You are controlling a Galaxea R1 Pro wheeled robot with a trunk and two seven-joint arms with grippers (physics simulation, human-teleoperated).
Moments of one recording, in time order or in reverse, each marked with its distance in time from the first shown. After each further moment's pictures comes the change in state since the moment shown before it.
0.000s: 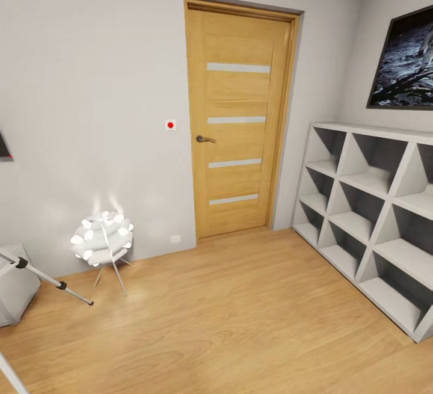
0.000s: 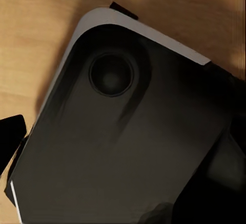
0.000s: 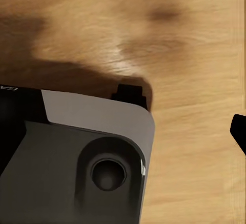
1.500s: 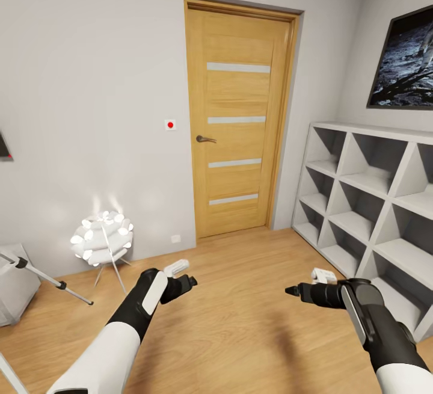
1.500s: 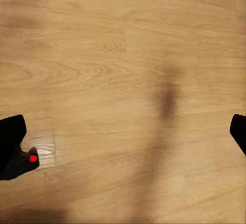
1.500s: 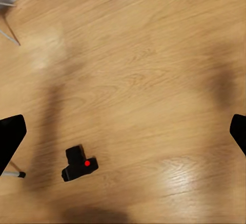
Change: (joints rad) left arm -0.695 -0.170 -0.038 -0.594 0.066 0.740 0.233; right arm -0.248 -0.074 -0.181 -1.126 -0.086 0.944 0.348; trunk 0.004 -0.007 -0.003
